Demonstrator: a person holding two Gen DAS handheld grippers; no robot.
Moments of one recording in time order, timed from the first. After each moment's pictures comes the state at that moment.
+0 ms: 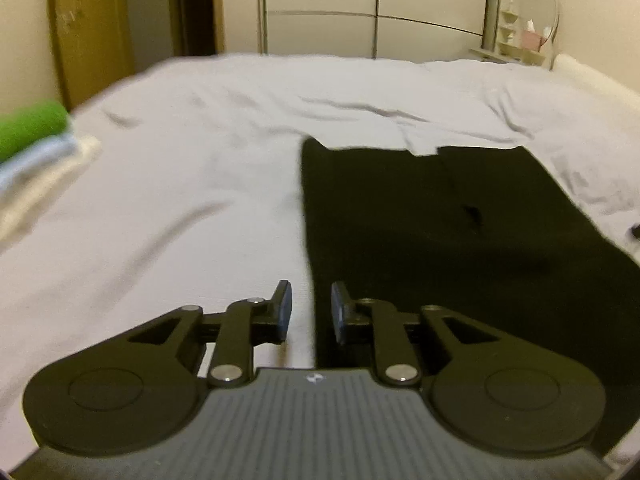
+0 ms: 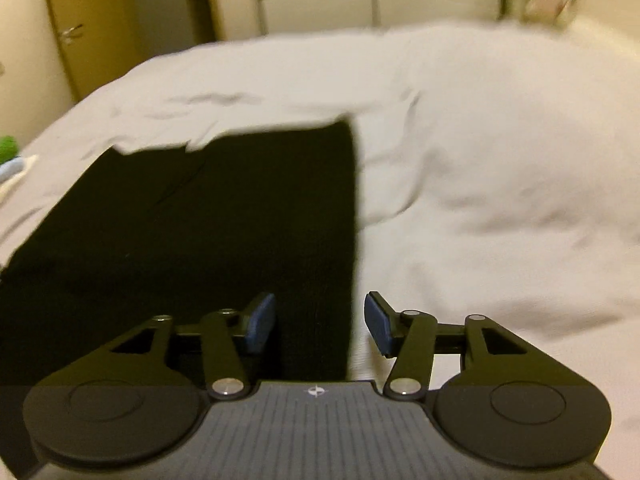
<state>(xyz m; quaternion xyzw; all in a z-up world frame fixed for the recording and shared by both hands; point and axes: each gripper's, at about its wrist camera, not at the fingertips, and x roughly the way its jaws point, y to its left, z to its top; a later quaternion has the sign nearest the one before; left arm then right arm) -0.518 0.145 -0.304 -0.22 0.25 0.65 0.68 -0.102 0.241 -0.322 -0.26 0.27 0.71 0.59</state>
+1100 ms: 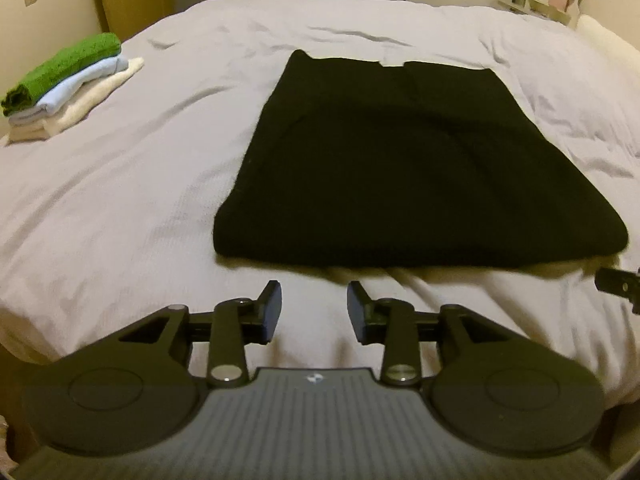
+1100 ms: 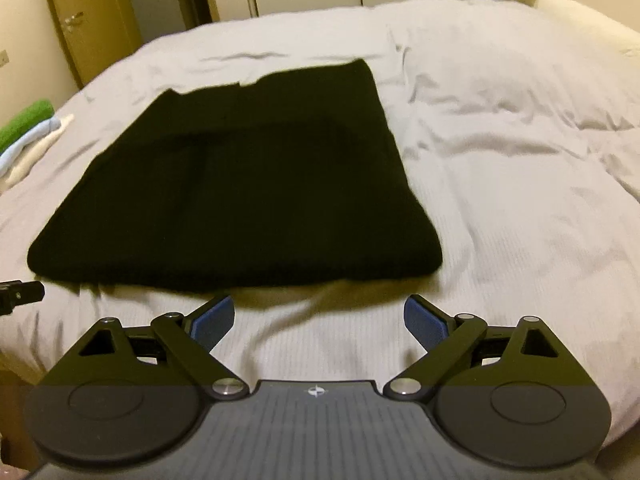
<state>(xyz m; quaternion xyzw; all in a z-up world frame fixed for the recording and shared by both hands) -0.415 -0.014 -0.294 -0.30 0.30 0.67 0.60 -0.143 0.040 -0.313 -0.28 0.33 0.68 0.59</state>
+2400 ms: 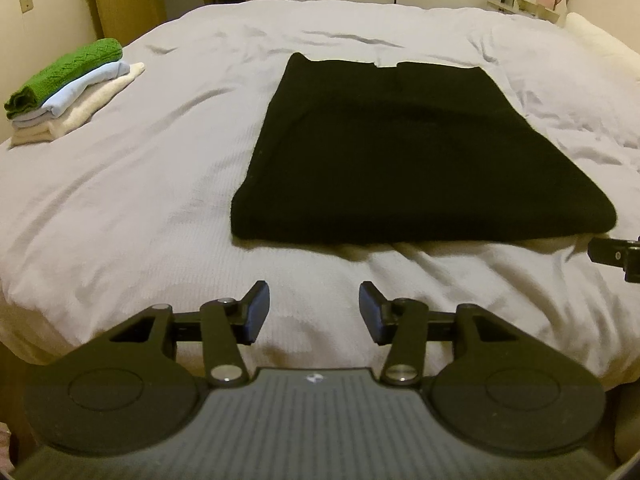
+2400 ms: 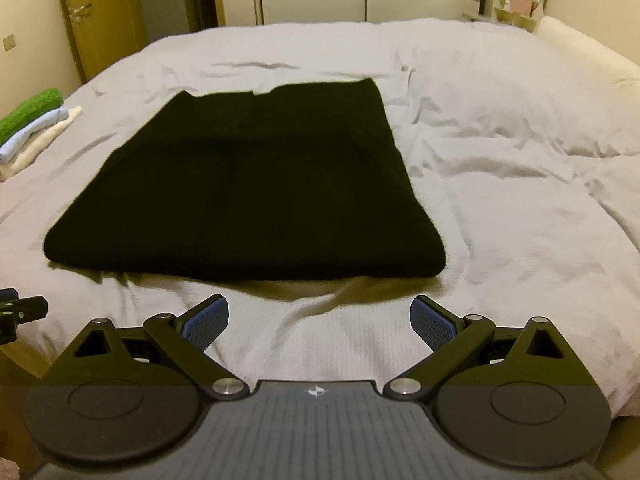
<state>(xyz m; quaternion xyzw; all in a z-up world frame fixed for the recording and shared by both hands) -0.427 -0.035 -0.296 -0.30 0.30 0.67 0.61 -0.170 0.024 -0.298 -0.30 0.30 0.68 0.60</state>
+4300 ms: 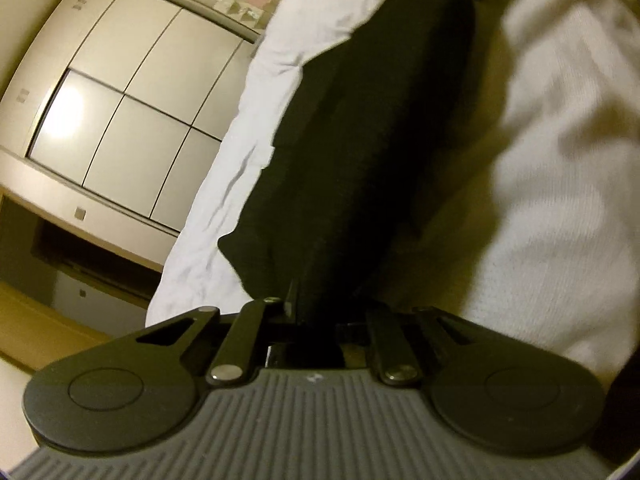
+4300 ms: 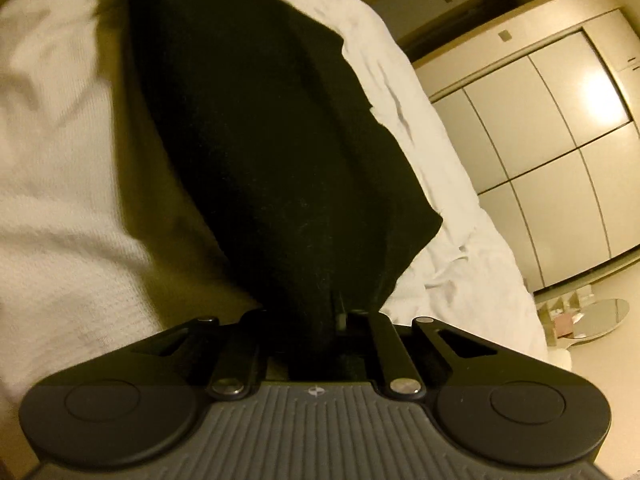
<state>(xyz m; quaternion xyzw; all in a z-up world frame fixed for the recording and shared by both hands) -0.446 0.015 -0.372 0.25 0.49 0.46 0.69 -0.169 0.074 -0.372 -0.54 -0.18 0.71 0.42</state>
